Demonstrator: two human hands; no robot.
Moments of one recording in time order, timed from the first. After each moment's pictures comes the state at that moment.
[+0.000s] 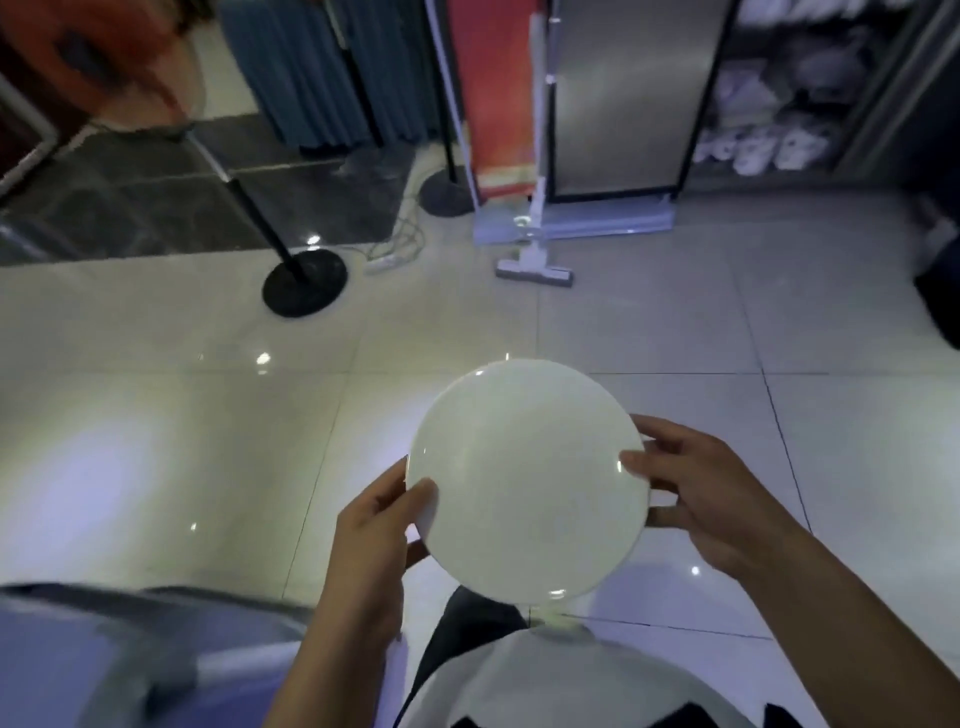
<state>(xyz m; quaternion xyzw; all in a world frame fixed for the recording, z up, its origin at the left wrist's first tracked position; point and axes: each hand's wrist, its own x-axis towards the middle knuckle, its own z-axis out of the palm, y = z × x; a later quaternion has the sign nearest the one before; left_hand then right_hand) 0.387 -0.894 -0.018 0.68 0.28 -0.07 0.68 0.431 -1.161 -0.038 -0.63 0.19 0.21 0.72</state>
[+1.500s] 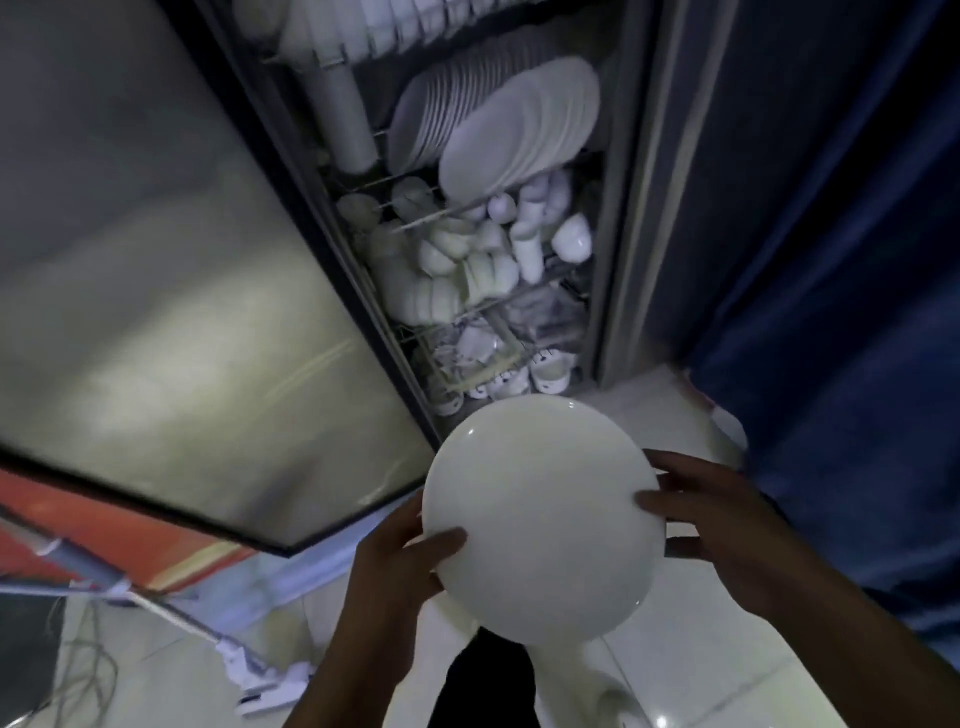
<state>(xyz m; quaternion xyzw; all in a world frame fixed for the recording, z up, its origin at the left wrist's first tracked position) 1.481 -1.601 -0.025 0.69 0.06 -0.29 0.66 1.375 -1.862 -0.021 -0.59 0.35 0.01 0.73</state>
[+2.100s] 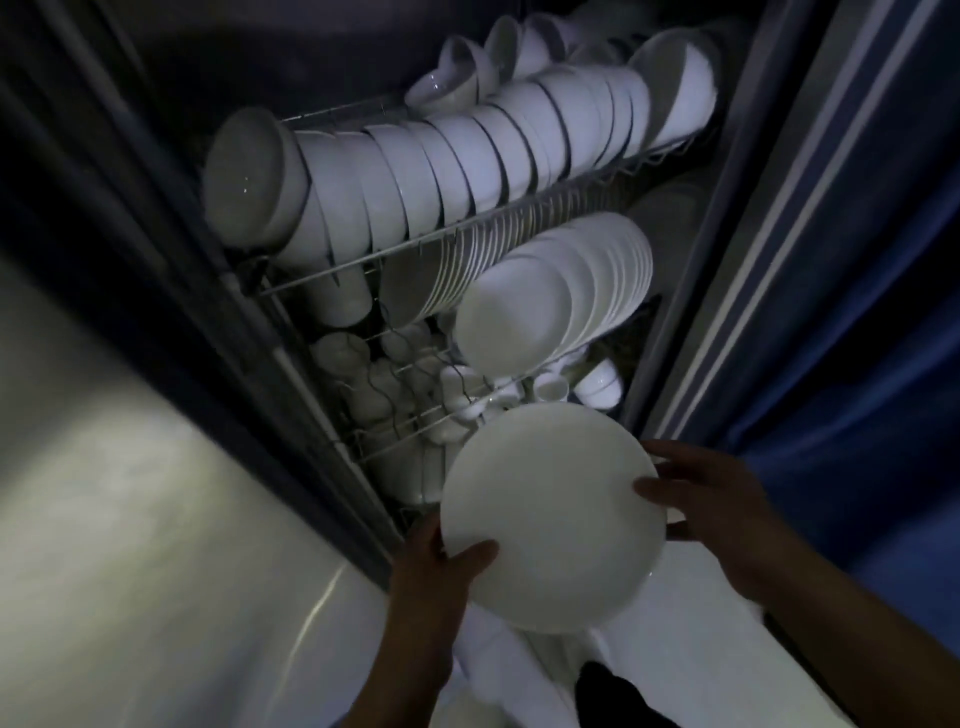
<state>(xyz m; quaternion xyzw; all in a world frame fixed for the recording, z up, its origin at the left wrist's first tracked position) 1.834 -1.718 -0.038 0.71 -0.01 -0.27 0.65 1.714 -1.946 0.024 -0.61 0.38 -0.12 0.68</state>
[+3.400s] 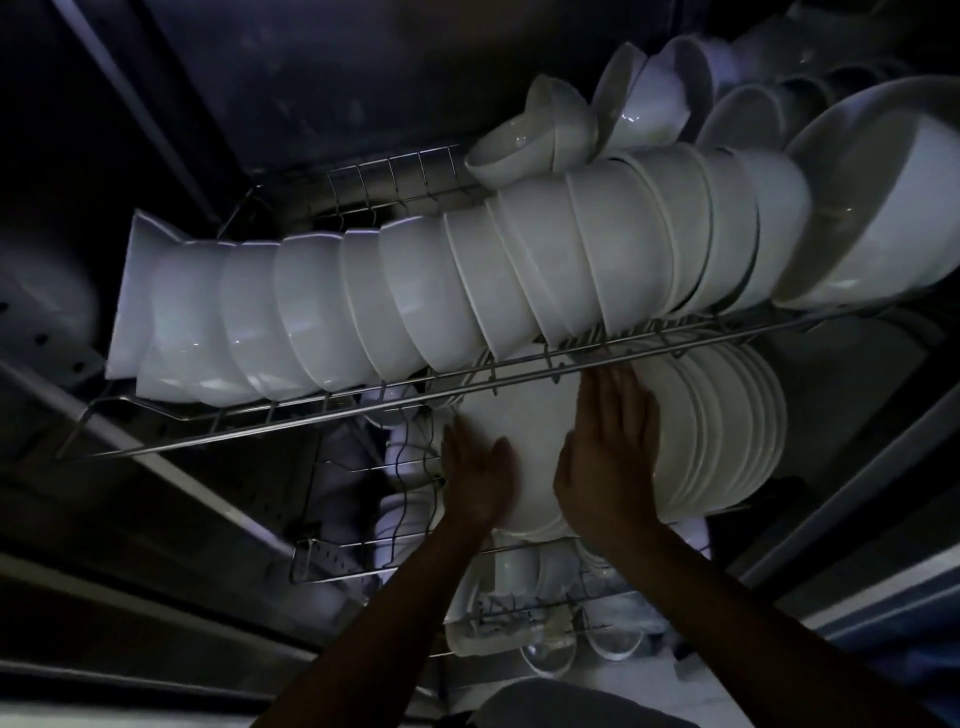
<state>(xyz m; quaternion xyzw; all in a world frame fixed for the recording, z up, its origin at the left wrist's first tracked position) 2.047 -1.958 -0.068 0.83 0.06 -0.10 0.54 1.997 -2.088 -0.035 -0.94 0.09 -0.27 0.17</state>
